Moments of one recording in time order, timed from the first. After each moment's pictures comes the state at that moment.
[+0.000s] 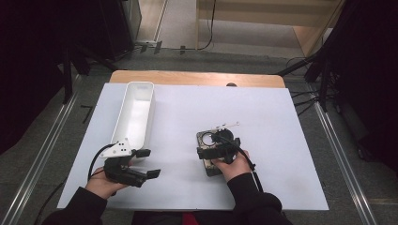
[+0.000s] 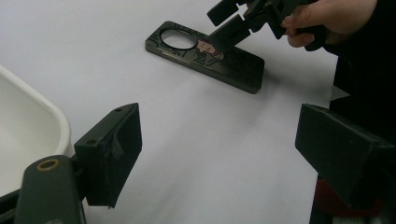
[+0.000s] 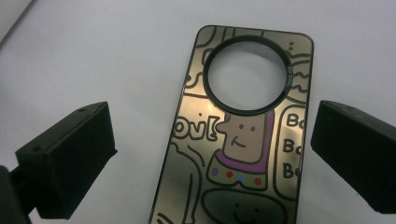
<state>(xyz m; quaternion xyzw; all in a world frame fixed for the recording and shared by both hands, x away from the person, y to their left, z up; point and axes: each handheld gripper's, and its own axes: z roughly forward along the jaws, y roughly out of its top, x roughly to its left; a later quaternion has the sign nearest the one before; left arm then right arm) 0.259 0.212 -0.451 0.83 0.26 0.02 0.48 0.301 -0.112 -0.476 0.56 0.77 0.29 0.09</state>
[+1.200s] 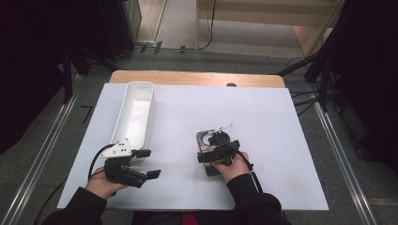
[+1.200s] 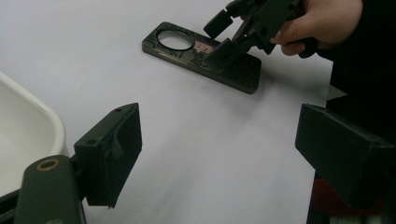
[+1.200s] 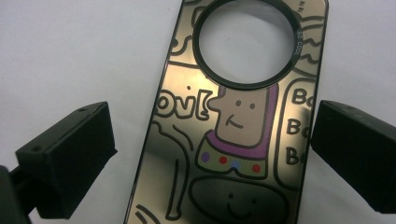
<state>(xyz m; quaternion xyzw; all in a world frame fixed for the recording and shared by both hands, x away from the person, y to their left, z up) 0.259 0.212 -0.450 0.84 0.26 0.01 0.49 0.304 -0.106 -0.492 0.56 0.79 0.23 0.09</state>
